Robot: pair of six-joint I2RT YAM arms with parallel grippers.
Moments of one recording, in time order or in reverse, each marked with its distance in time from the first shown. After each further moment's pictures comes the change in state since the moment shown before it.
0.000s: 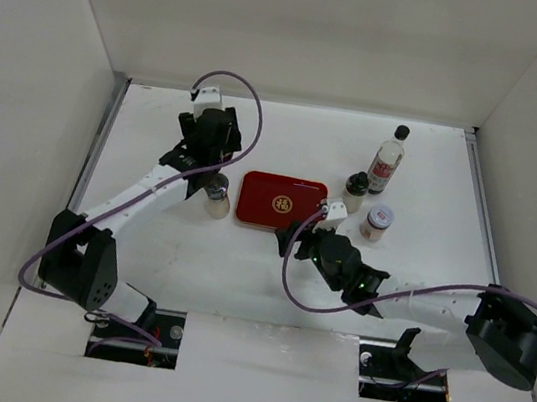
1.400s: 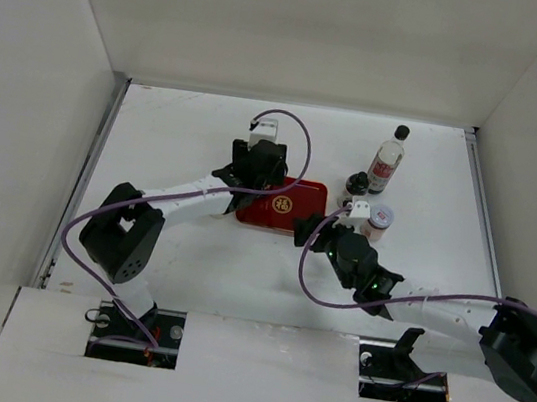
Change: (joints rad) left arm -0.255 0.245 0.032 0.110 0.019 -0.001; right arm -0.085 -0.109 -0.062 0.020 0.053 0.045
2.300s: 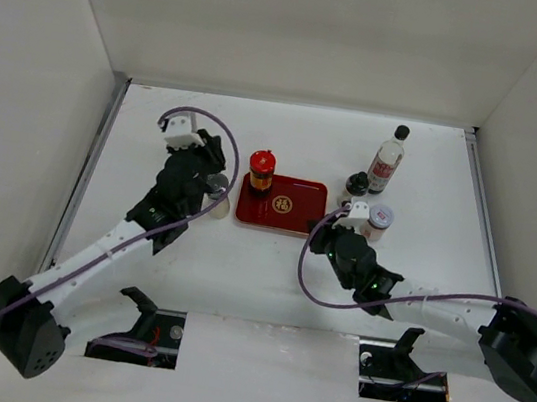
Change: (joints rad) left arm 0.075 -0.615 -0.294 0.214 -0.064 -0.004; right arm -0.006 0.005 -0.003 -0.024 0.010 0.000
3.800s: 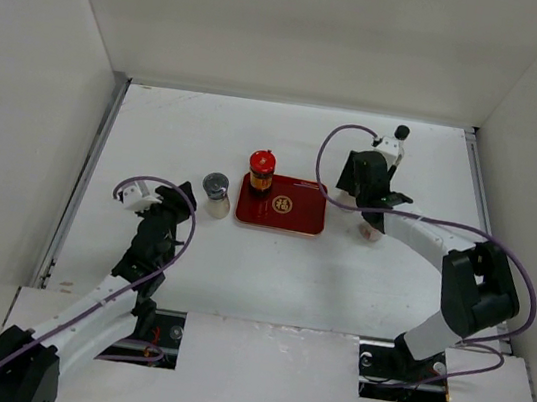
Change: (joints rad) left arm 0.173 -0.386 -0.678 0.305 -0.026 -0.307; right arm -0.491 0.400 0.555 -0.509 -0.053 -0.058
